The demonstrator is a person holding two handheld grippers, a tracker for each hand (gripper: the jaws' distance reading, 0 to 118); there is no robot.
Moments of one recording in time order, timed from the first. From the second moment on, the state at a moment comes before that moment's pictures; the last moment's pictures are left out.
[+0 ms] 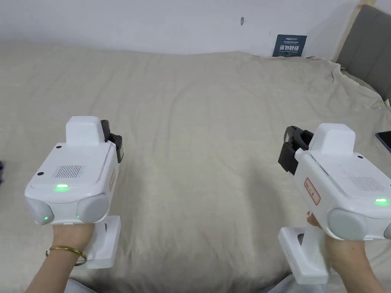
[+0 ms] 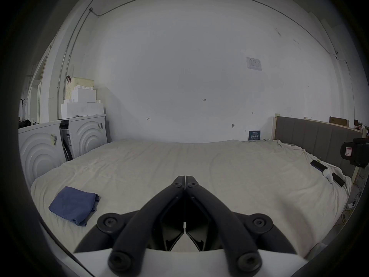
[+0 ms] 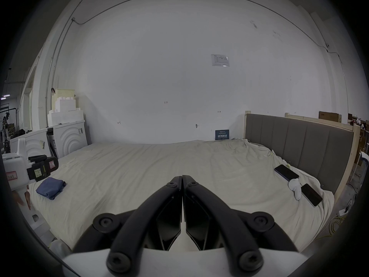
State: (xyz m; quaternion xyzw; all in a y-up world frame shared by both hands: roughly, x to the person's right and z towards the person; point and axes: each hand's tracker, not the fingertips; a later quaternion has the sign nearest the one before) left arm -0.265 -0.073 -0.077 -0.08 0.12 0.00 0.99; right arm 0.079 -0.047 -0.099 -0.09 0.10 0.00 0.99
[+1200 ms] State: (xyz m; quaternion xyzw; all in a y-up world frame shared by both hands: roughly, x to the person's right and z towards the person) left arm -0.261 -0.078 -0.073 -0.08 0.12 0.00 0.99; right arm 0.077 -0.048 -0.098 -0.08 0.10 0.00 0.99
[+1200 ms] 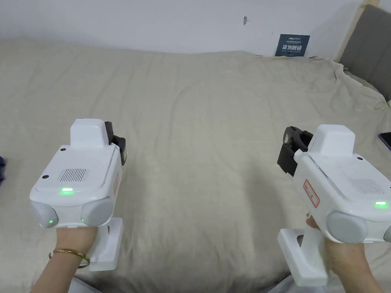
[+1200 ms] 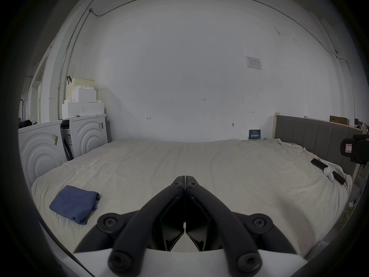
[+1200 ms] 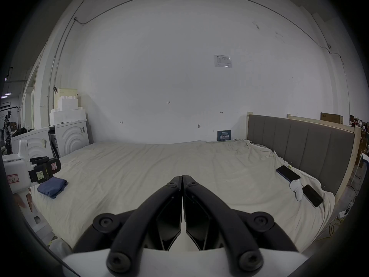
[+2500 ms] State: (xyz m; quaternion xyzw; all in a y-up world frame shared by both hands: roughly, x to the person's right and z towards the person) left arm -0.255 -0.077 -0.067 -0.08 0.12 0.00 0.99; right arm 0.071 -0.043 -0.092 -0.09 0.10 0.00 0.99
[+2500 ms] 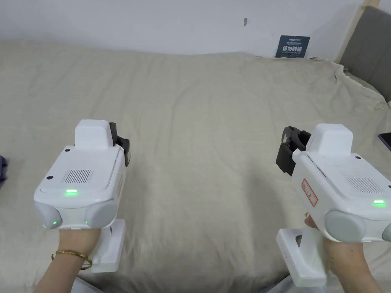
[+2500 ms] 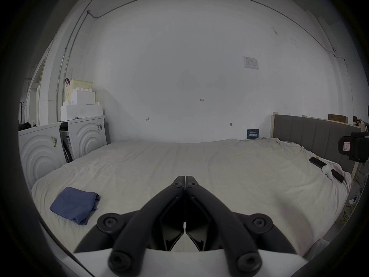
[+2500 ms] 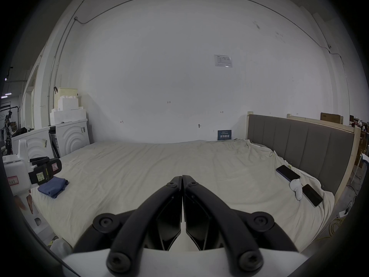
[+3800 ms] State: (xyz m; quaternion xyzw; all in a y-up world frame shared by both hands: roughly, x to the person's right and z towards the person) left arm -0.250 -0.127 -0.056 -0.20 0.11 0.04 0.97; right arm 0.055 -0.050 -0.130 -0.42 0.05 -0.05 0.91
